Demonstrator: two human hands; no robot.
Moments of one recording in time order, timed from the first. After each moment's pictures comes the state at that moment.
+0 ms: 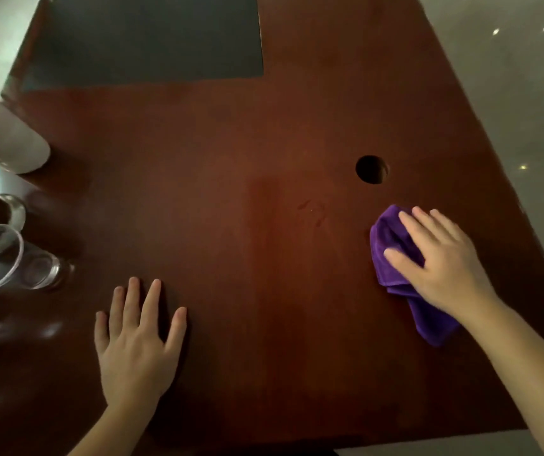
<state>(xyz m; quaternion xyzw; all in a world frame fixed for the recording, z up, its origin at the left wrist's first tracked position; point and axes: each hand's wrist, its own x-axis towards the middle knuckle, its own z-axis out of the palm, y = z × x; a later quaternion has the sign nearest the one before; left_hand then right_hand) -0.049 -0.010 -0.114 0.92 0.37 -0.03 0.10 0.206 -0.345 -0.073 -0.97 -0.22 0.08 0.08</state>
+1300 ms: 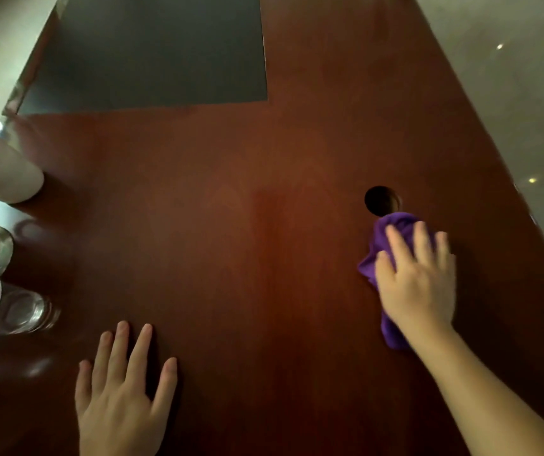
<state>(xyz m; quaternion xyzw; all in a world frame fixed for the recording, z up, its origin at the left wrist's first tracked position) -0.043 -0.013 -0.113 0.91 0.40 0.00 0.11 0.223 -0.279 -0.108 -0.99 -0.08 0.01 0.10</state>
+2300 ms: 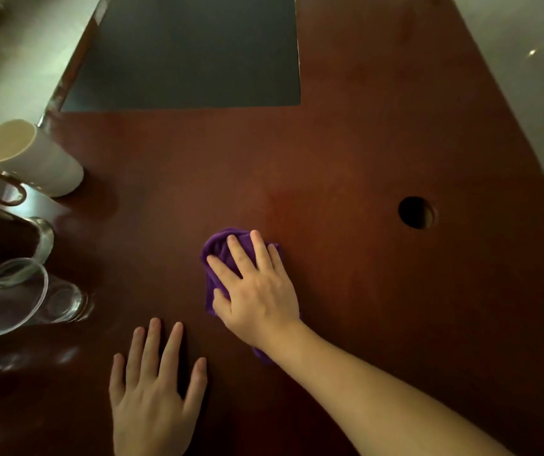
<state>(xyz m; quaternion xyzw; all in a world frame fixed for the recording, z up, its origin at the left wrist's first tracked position) -0.044 -0.010 -0.116 0.92 0.38 -0.03 0.09 0.139 -0.079 -0.118 -0.89 -0.43 0.07 0.14</state>
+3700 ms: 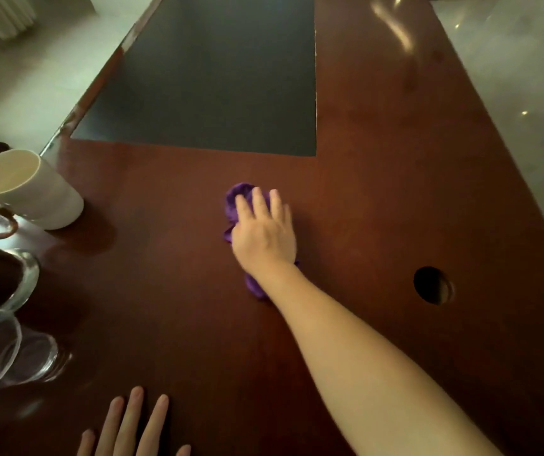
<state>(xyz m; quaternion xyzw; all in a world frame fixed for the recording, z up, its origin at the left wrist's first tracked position) -0.040 0.006 -0.137 0.94 0.34 0.01 0.04 0.288 0.020 -0.116 -0.92 -0.35 0.06 0.15</state>
